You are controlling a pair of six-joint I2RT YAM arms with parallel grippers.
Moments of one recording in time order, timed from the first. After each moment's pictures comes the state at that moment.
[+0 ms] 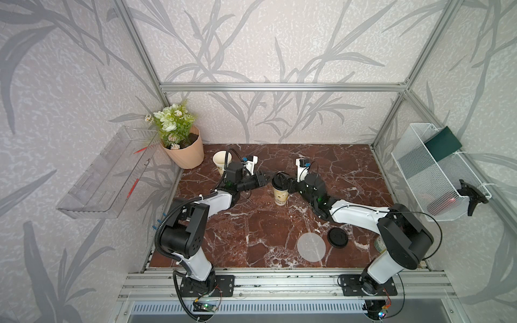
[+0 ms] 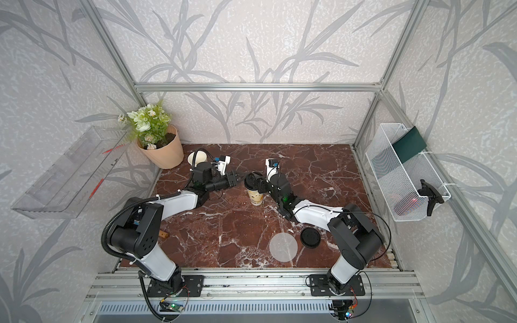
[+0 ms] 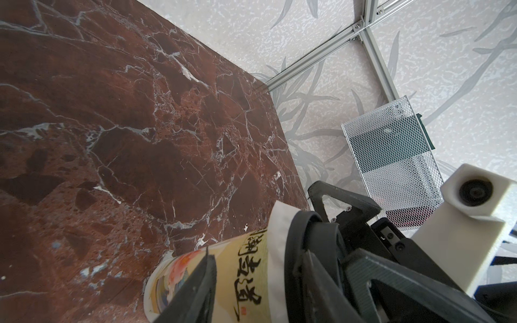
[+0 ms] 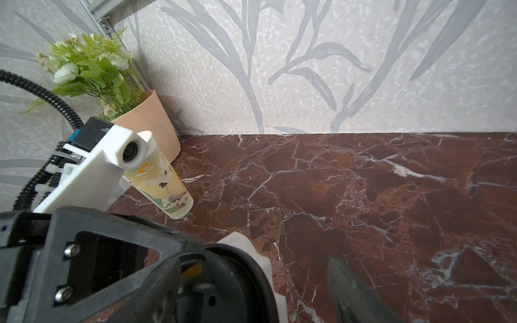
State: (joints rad) left arm -0.30 1.69 0.85 0.47 0.69 -0.75; right arm 0.69 1.64 0.85 0.54 0.17 0.38
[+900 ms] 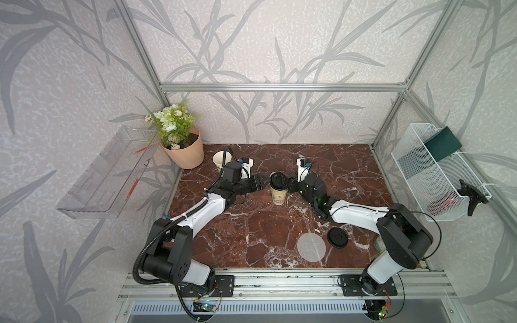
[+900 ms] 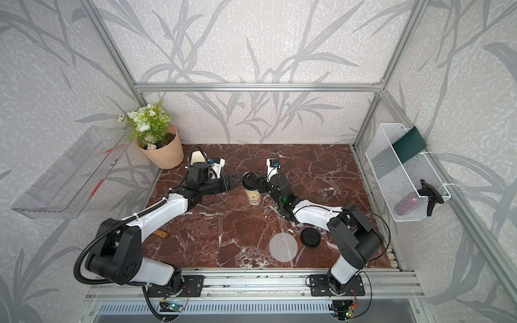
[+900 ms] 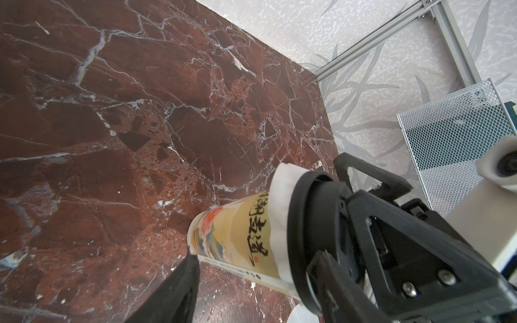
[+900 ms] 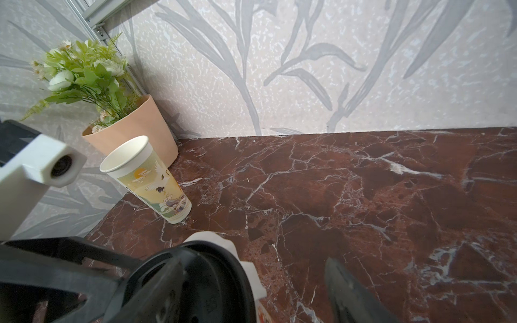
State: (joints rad) left arm -0.32 1.43 0.89 0.00 0.50 -0.60; right arm 0.69 1.65 0.86 0.53 0.18 0.39
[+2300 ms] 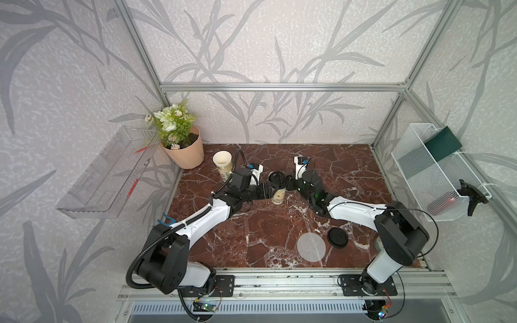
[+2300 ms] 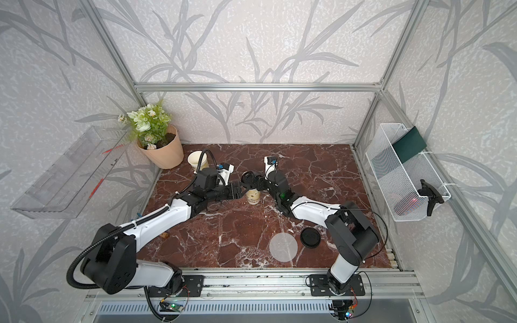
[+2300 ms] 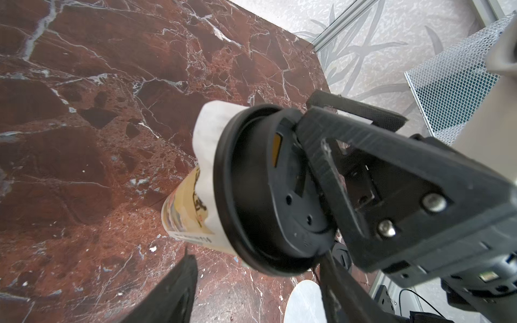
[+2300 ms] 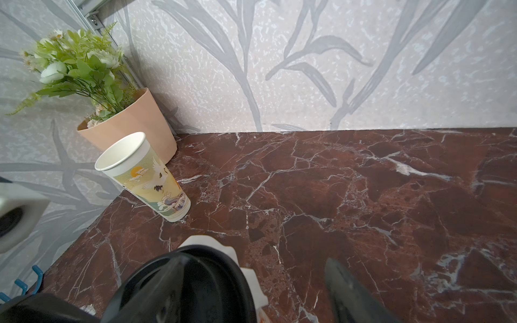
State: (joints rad) left arm -0.46 1.41 0.86 -0.02 0.40 -0.56; right arm 0.69 1.68 0.92 0.47 0.16 0.39
